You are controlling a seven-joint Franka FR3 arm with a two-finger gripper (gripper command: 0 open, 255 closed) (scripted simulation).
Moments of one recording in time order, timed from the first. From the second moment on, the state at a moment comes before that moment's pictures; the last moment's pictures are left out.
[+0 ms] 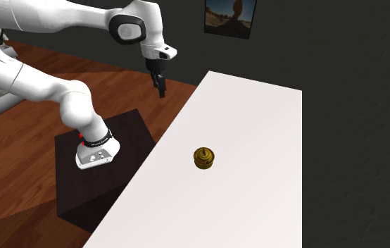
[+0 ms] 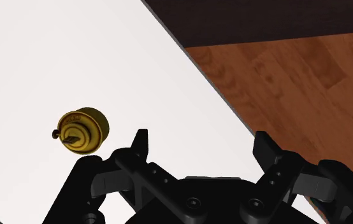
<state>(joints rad) -0.08 -0.66 -0.11 -2.53 -0.17 1.83 -0.02</state>
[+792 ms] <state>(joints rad) -0.17 -0.32 -0.27 -2.49 -0.31 2.18 -0.16</state>
